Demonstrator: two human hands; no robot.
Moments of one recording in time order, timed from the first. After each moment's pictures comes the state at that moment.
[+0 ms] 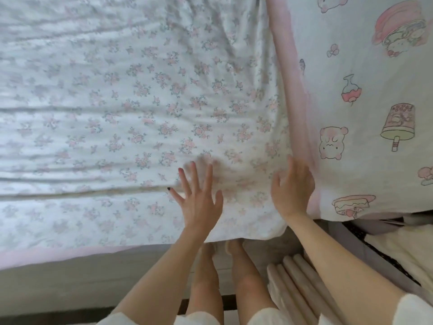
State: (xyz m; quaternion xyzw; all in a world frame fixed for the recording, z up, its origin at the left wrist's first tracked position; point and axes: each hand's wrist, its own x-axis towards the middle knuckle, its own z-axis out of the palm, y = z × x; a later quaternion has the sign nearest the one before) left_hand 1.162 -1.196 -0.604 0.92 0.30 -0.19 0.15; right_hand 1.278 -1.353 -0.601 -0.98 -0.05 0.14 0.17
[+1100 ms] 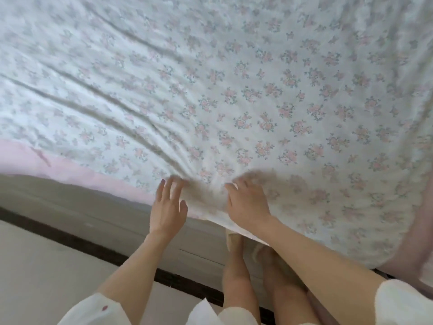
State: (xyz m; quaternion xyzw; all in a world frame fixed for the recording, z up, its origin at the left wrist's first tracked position) left_hand 0.914 -1.006 -0.613 0.85 0.46 -0.13 0.21; right_hand 1.103 -1.109 -0.575 -0.78 -0.52 0.34 0.03
